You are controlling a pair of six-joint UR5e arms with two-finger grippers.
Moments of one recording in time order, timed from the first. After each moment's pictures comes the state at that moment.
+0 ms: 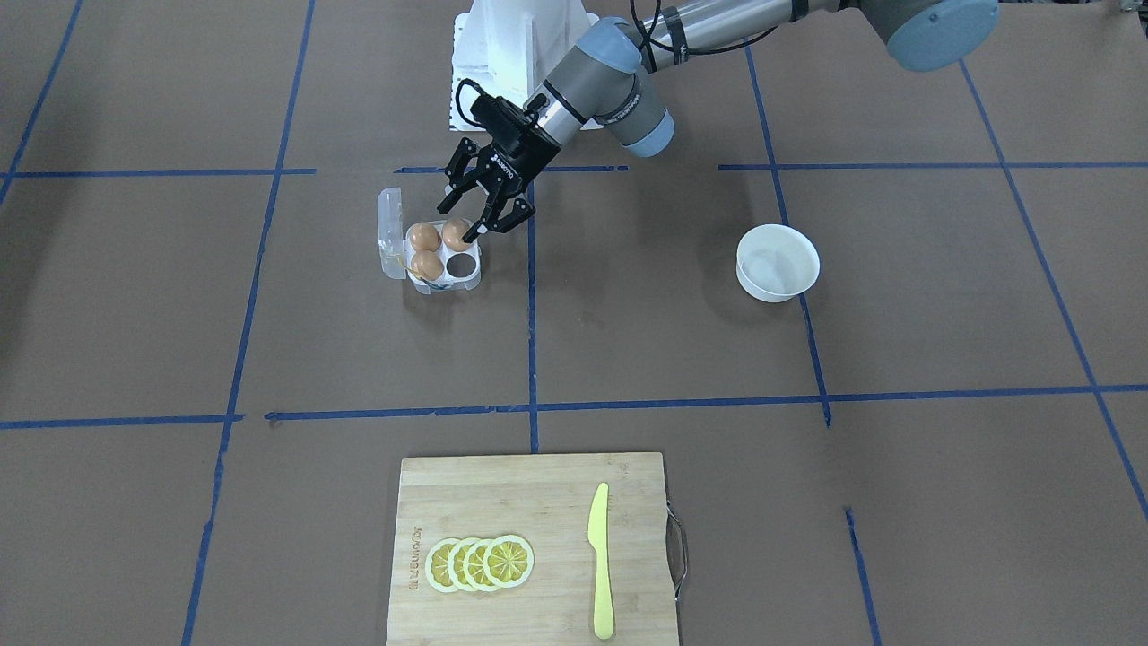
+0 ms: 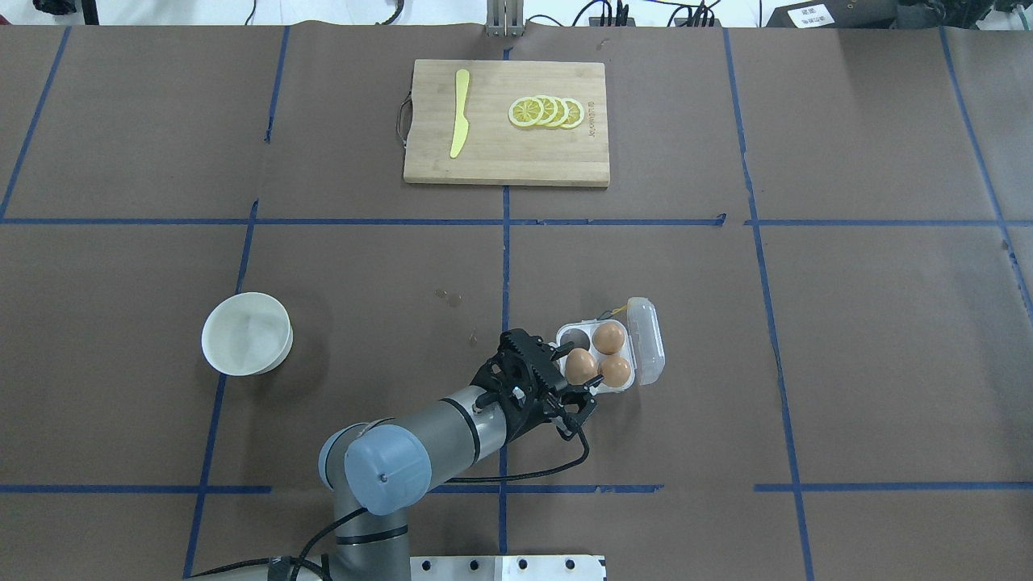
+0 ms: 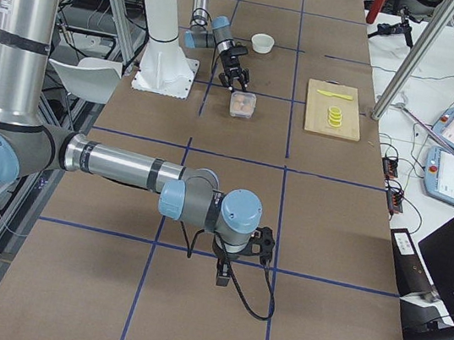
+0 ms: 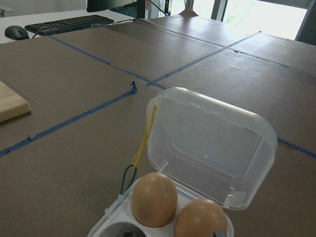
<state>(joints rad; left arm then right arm) -0.19 -2.27 -1.34 -2.80 -1.26 -0.49 1.60 -1.70 1.63 -1.59 2.32 -0.18</state>
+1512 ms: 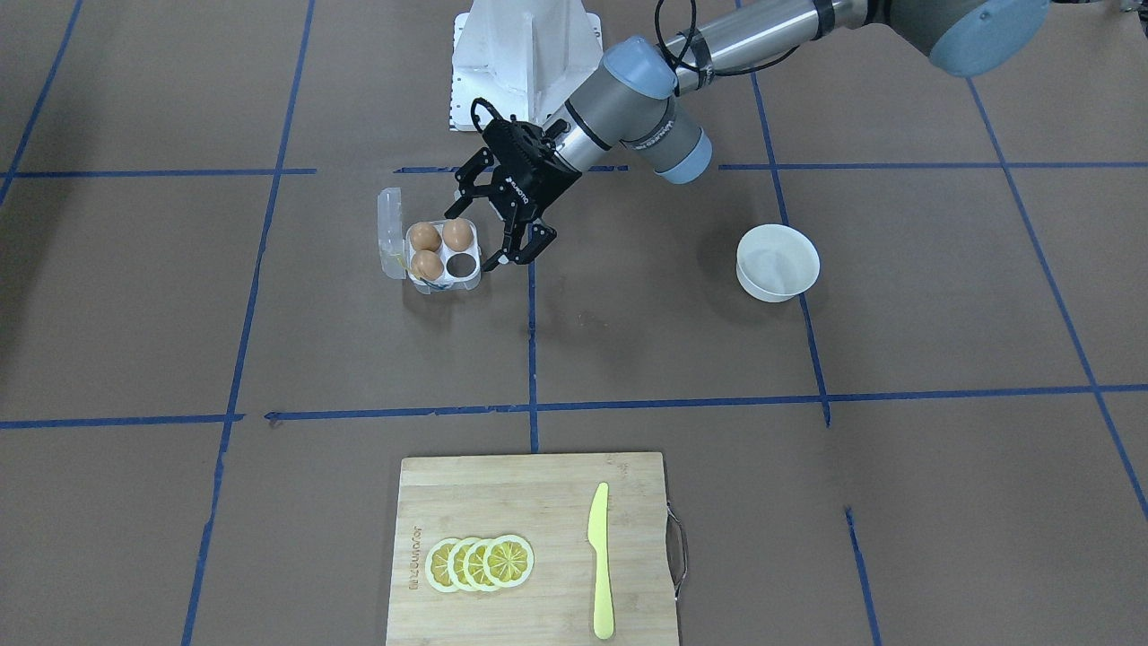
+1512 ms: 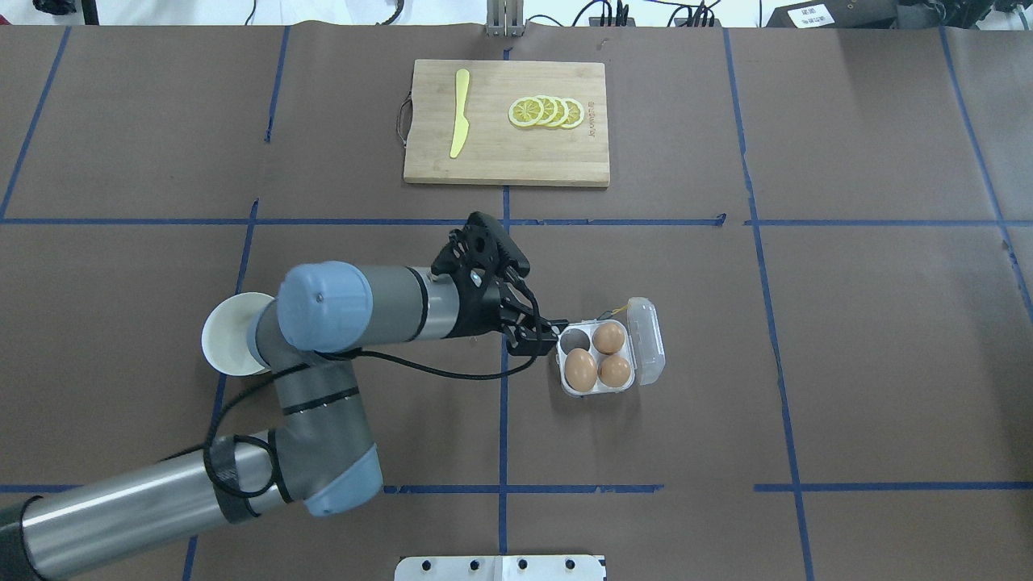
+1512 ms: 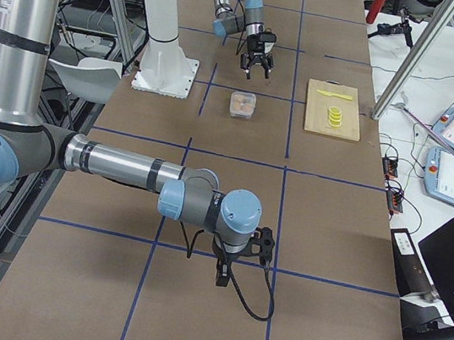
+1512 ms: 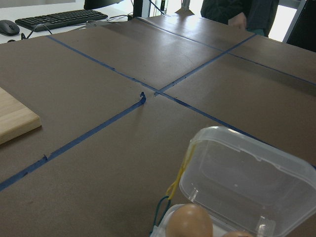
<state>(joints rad) -0.46 -2.21 -1.54 -2.50 -1.77 -0.52 1.61 -1.70 1.63 -1.59 2.32 -0.18</state>
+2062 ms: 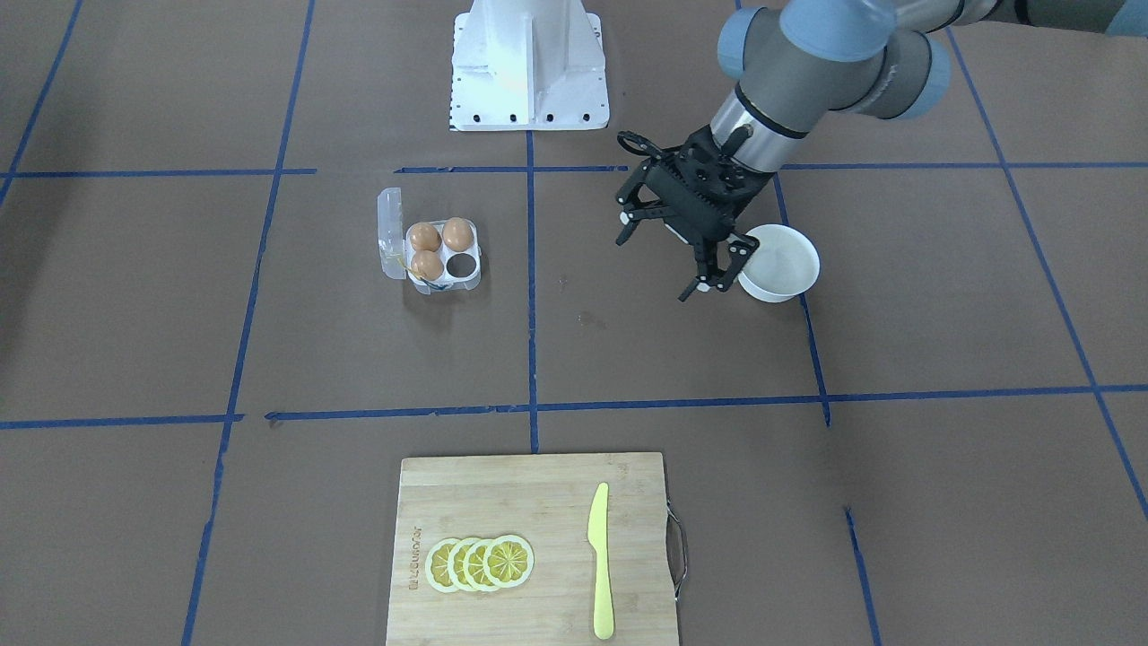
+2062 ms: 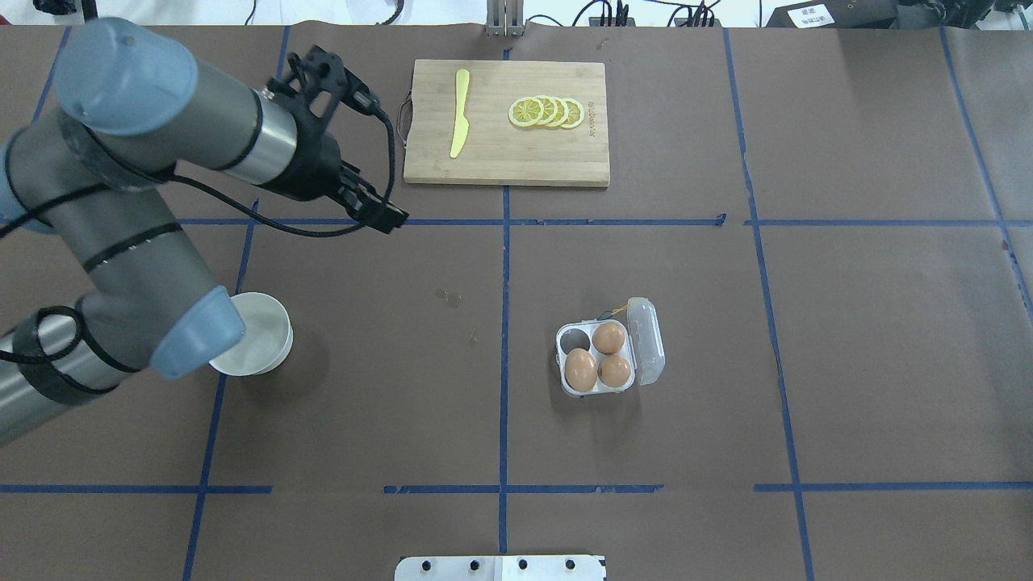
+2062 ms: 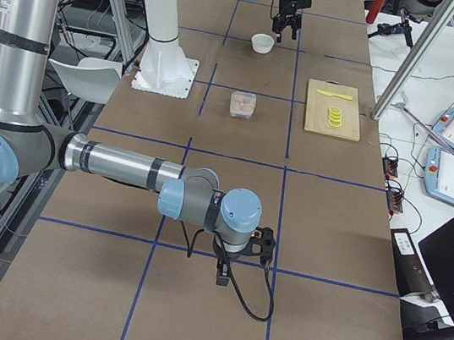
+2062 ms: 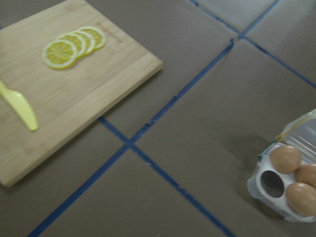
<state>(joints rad) -0.81 -2.10 -1.84 -1.87 -2.05 -0.41 1.61 -1.69 1.64 -1.59 2.32 -0.12</state>
